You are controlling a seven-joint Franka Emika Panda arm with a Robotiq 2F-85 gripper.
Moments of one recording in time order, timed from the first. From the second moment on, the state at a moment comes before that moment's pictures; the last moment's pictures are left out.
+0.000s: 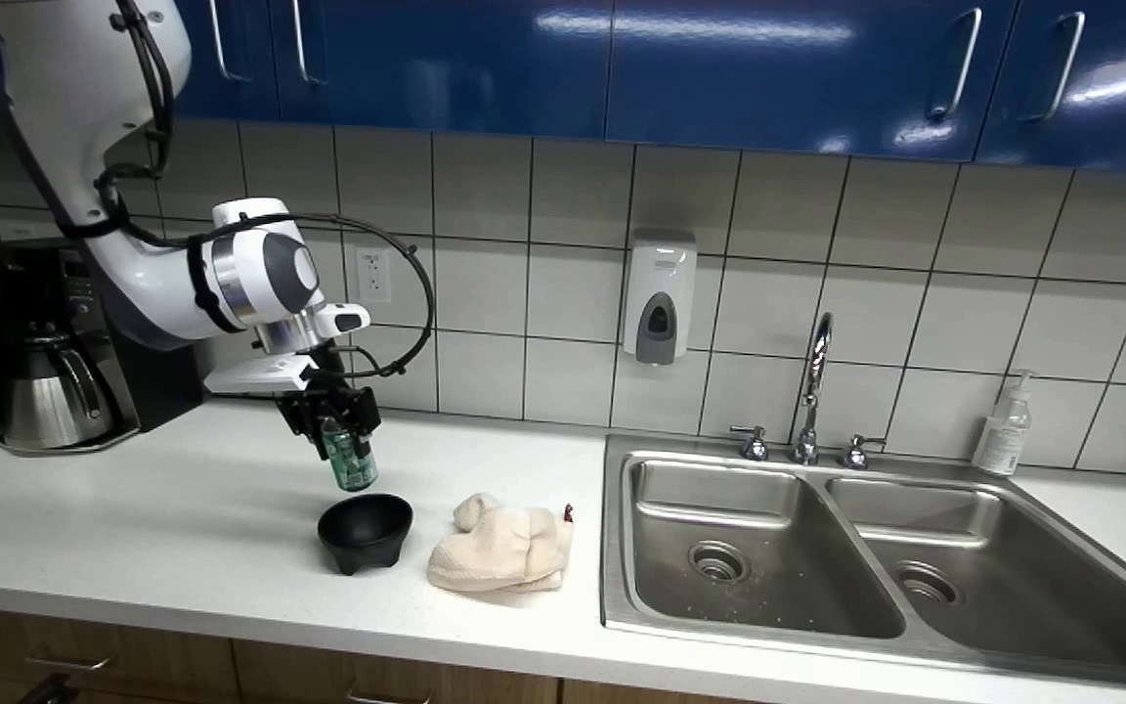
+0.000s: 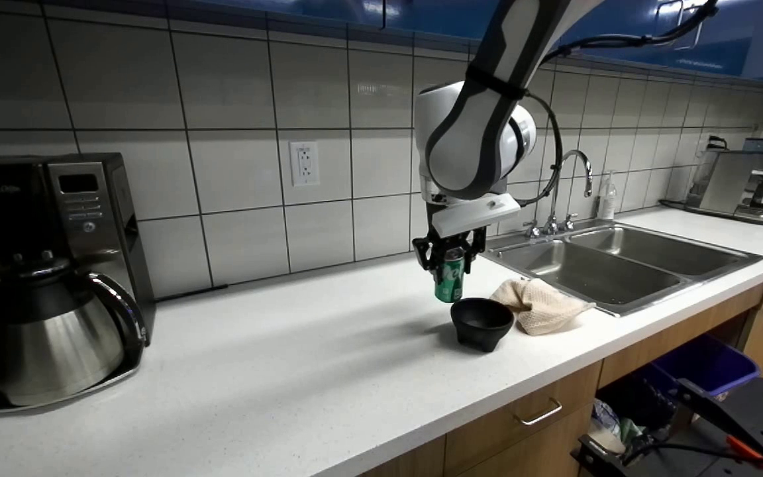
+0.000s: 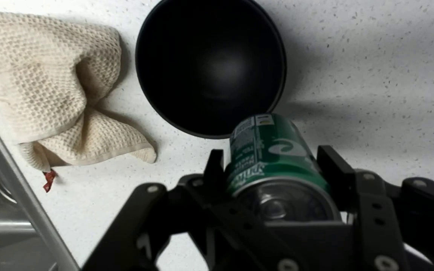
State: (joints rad) arm 0.28 0.36 -0.24 -2.27 -0.35 2.71 0.48
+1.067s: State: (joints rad) arm 0.27 0.27 -0.28 -2.45 -0.47 2.76 0.57
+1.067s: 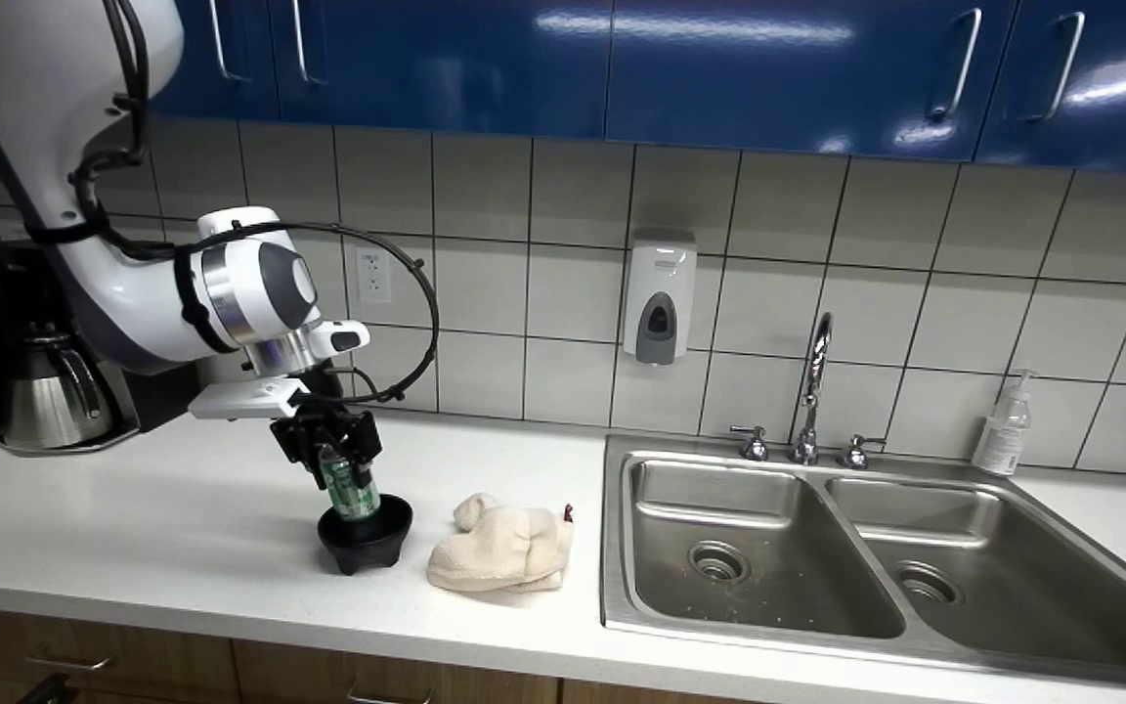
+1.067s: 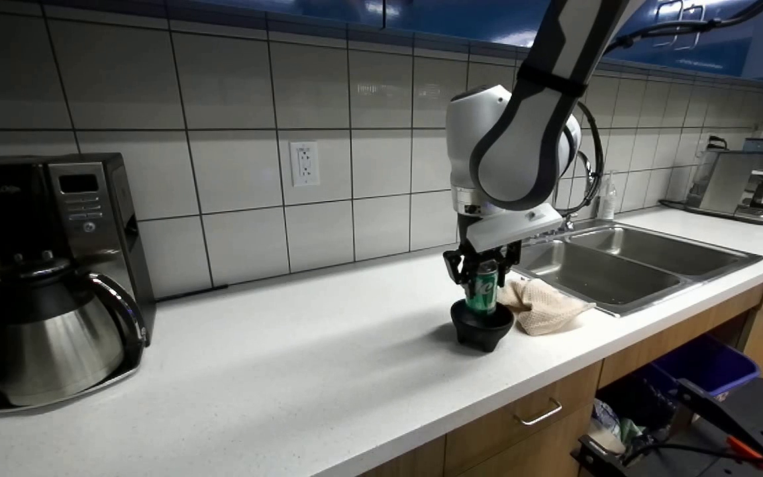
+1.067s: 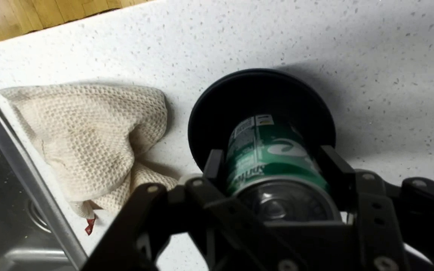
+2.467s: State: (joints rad) arm 0.25 0.34 -0.31 -2.54 -0.47 2.94 0.57
